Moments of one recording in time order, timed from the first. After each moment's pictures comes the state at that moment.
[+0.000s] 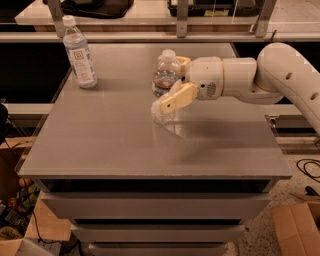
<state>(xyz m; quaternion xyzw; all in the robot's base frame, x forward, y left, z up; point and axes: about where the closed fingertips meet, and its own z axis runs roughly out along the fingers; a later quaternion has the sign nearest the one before) 0.545 0.011 0.950 -0.50 0.54 0.46 0.50</state>
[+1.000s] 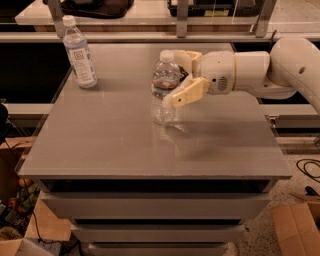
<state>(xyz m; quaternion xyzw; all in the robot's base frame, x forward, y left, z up) 0.557 -0.014 0.956 -0.50 0.55 0.44 0.50</state>
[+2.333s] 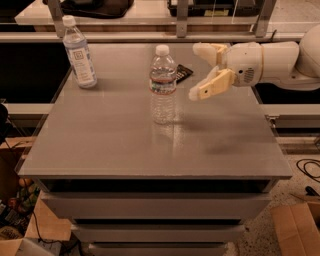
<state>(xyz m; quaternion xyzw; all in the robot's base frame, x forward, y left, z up) 0.575 -0.075 0.962 -0.50 0.57 0.41 0.51</state>
